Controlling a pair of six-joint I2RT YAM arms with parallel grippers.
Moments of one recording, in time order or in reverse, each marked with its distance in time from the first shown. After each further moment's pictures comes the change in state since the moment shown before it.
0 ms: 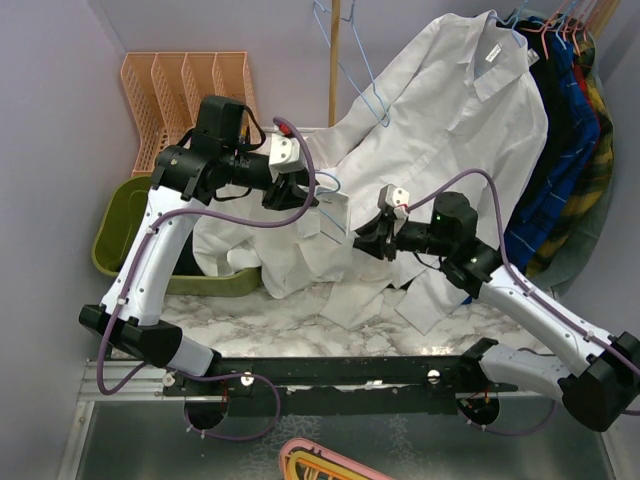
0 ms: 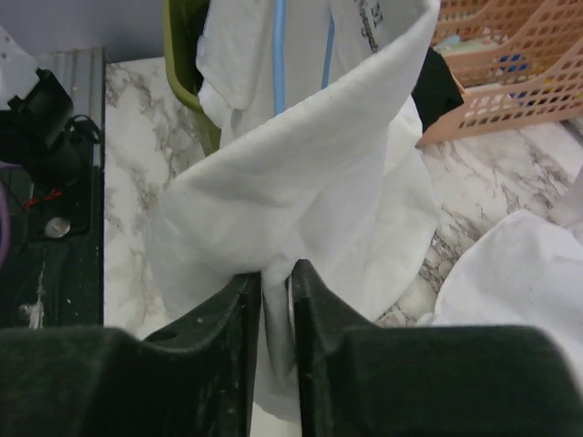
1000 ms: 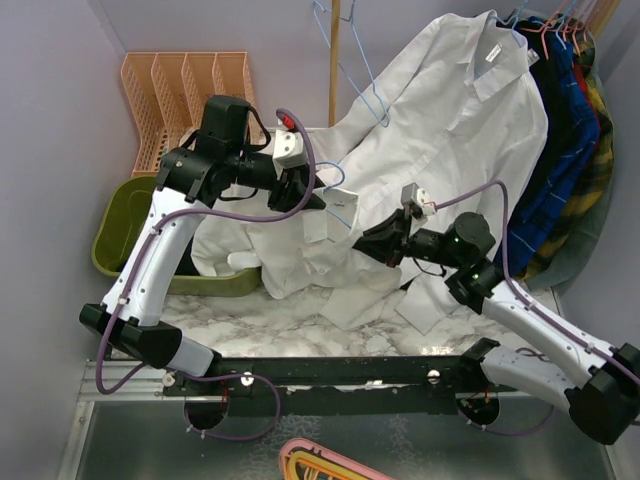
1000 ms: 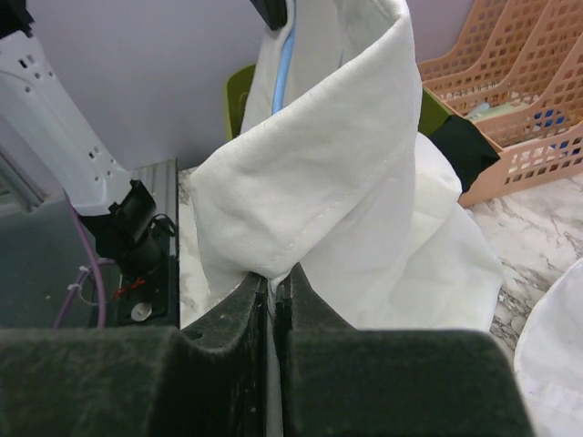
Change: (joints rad) left arm -0.015 -0.003 -0.023 0.100 0.009 -0.164; right arm -0.003 -0.059 -0.148 0.398 -0.030 0.393
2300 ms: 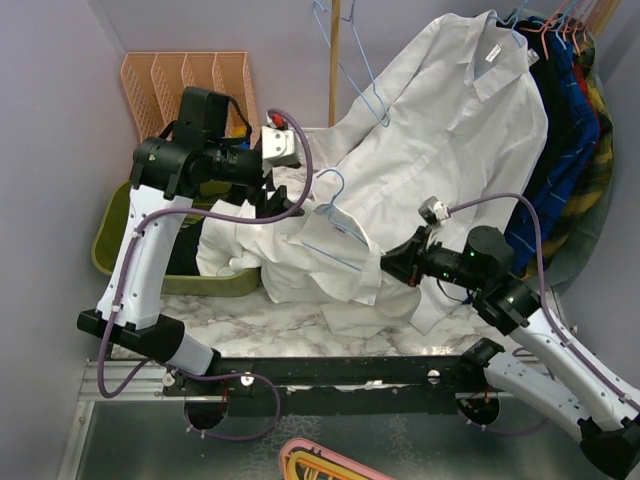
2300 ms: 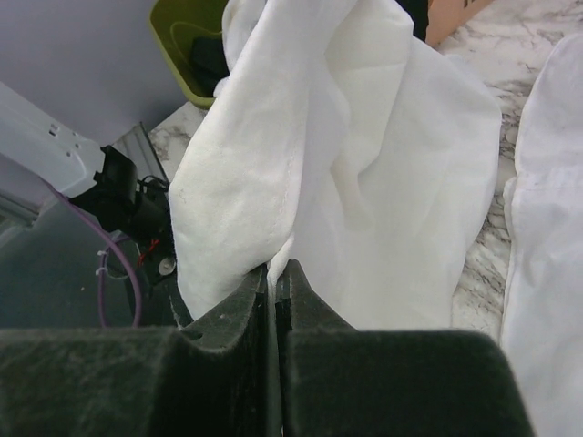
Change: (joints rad) left arm 0.050 0.016 0.164 -0.302 -0.185 0.181; right arm -0.003 -0.328 -0.006 -0.571 0.224 0.117
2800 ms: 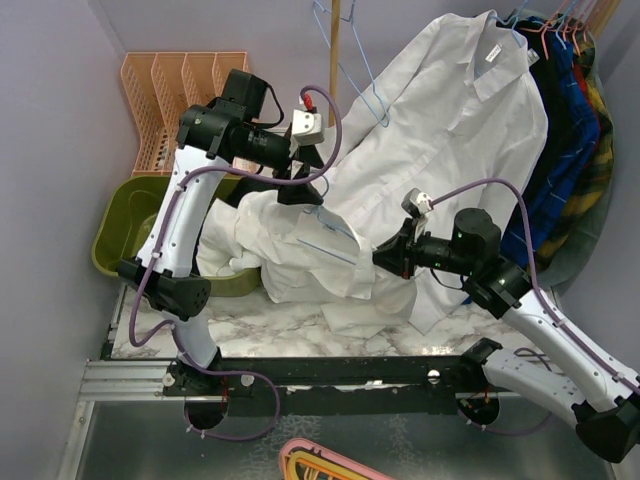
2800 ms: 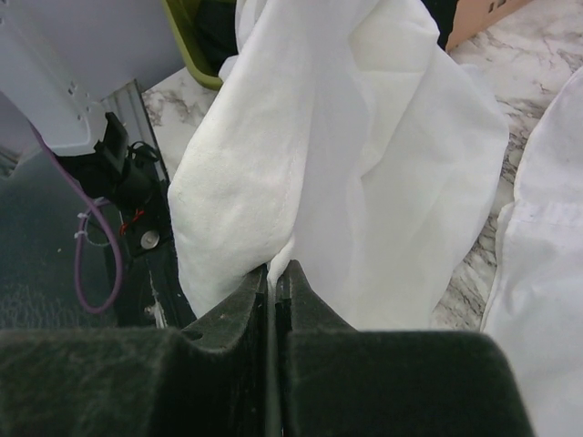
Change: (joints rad) left arm -0.035 0.292 0.290 -0.126 0.133 0.011; right arm 0.000 0.155 0.114 -0.052 -0.076 -0.156
